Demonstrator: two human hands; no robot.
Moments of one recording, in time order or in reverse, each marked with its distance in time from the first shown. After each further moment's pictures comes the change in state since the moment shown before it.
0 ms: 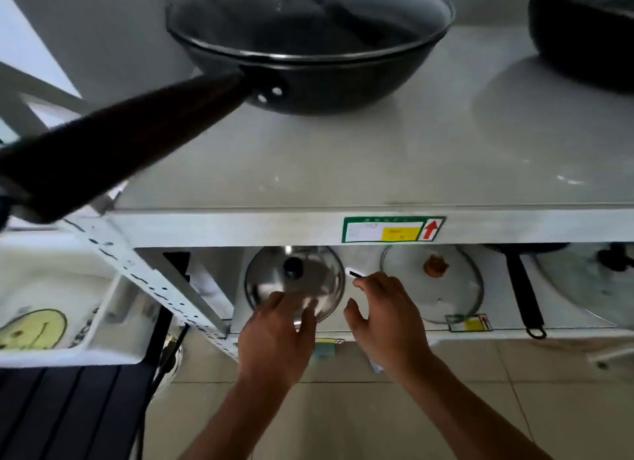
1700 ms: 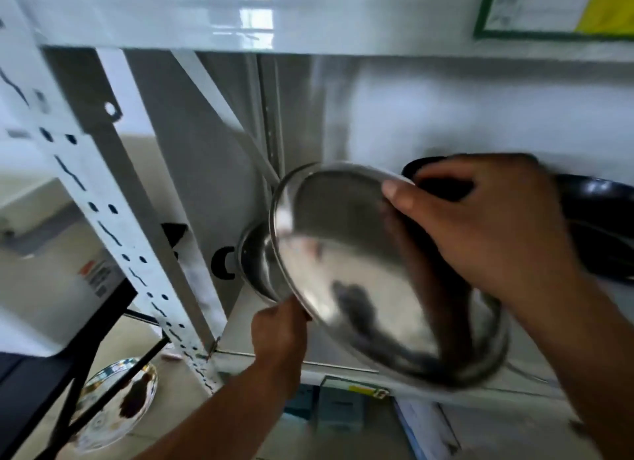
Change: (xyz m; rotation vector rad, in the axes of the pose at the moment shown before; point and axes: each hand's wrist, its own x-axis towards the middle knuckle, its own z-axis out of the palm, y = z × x) left_hand 0.077 -0.111 0.152 -0.971 0.208 -0.732; right_hand 0.057 -0.010 0.010 0.258 0.316 -0.081
